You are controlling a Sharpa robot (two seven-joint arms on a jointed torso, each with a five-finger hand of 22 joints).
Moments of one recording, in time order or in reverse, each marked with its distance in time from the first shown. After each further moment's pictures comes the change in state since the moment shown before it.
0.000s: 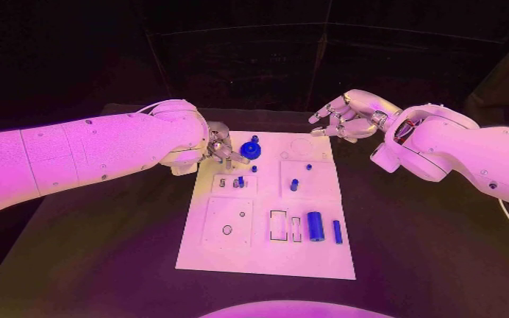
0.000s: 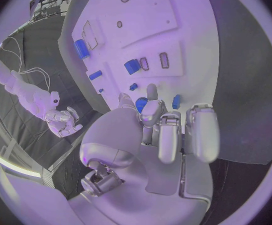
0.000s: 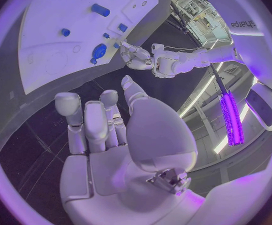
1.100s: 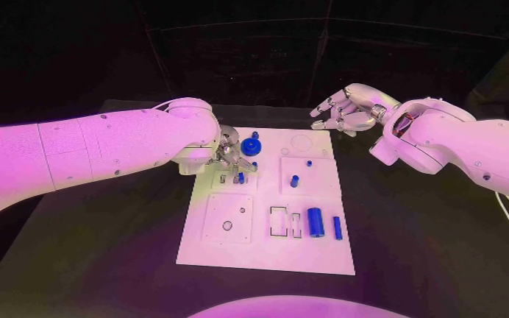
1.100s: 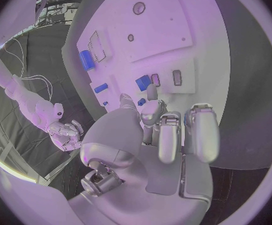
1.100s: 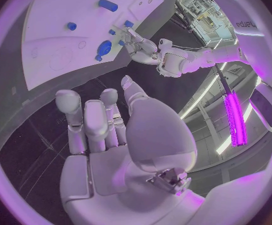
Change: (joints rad) left arm -0.001 0.045 -0.003 0.006 0.036 0.096 -0.045; left_hand 0.009 0.009 0.007 -0.001 0.000 -0.021 0.000 0.021 0.027 -0.008 0.000 0.000 -0.006 0.000 0.000 0.000 0.000 0.000 0.000 0.000 0.004 0.001; right arm 0.000 0.024 0.000 -0.042 0.002 -0.007 -0.017; right_hand 0.004 0.004 -0.014 -0.003 0.023 0.000 0.000 0.004 0.000 -0.004 -0.004 -0.020 -0.017 0.000 0.000 -0.029 -0.027 0.000 -0.014 0.000 -0.020 -0.029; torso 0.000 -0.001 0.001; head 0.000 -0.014
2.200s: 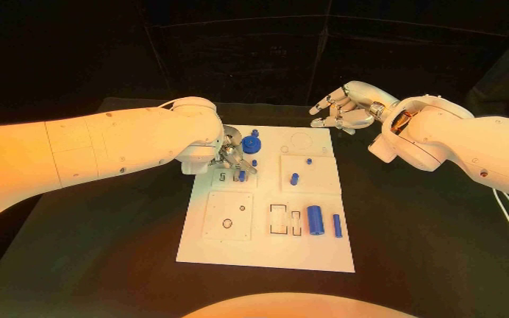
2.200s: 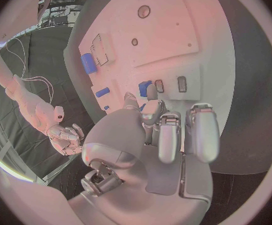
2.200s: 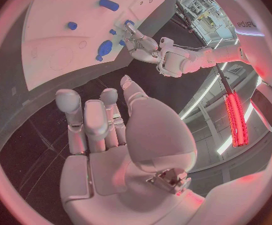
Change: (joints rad) left arm -0.007 0.021 0.000 -0.014 0.021 0.029 -0.005; left_hand 0.066 0.007 0.047 -0.048 0.000 -0.018 0.004 0.021 0.035 0.000 0.000 0.000 0.004 0.000 0.000 0.000 0.000 0.000 0.000 0.000 0.000 0.001; right arm 0.000 0.009 0.000 -0.008 0.000 0.001 -0.006; right_hand 0.009 -0.002 -0.003 -0.003 0.011 0.000 0.000 0.000 0.000 0.000 0.000 -0.006 -0.006 0.000 0.000 -0.006 -0.007 0.000 0.000 0.000 -0.005 -0.008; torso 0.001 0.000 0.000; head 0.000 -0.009
